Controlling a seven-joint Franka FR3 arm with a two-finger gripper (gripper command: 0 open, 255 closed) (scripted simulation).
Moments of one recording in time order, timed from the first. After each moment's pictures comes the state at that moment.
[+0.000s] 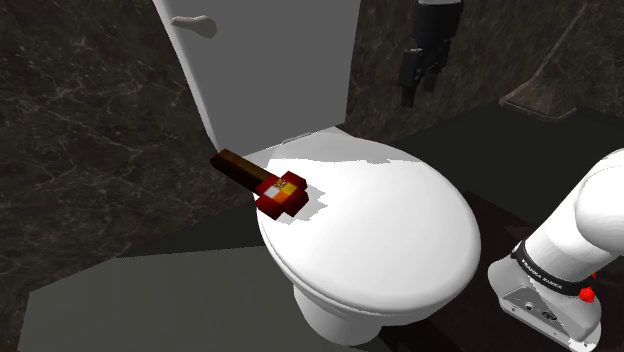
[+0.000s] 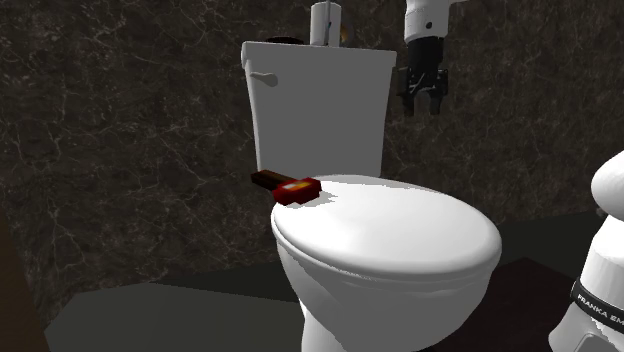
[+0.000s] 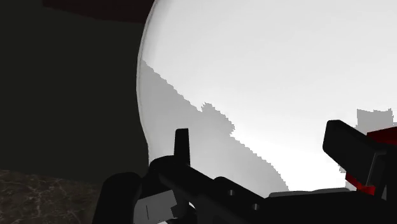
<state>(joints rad) 0.01 -0.55 0.24 -2.22 0.11 1.61 0.09</state>
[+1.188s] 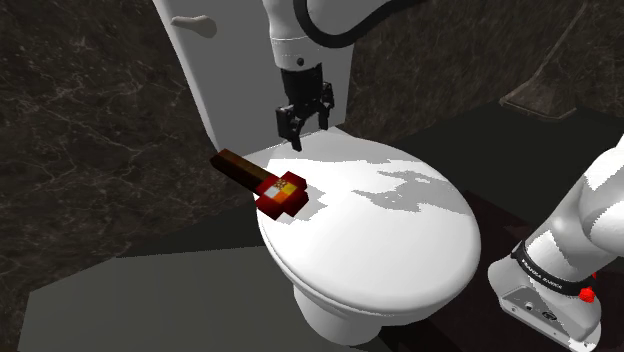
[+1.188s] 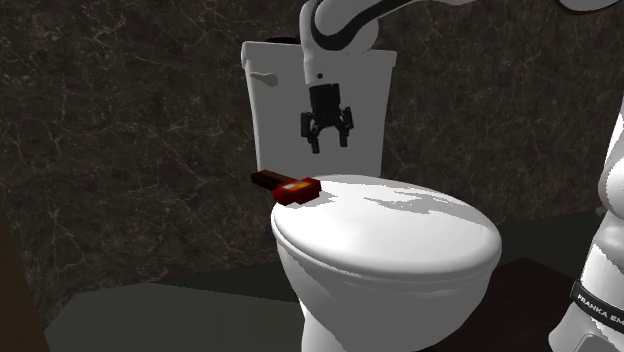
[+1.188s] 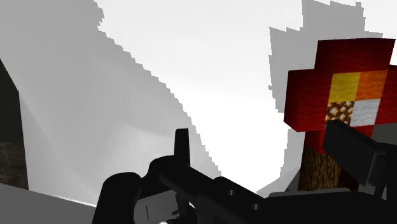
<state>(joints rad) 0.09 0.12 0.50 -1.79 -0.11 1.78 0.44</state>
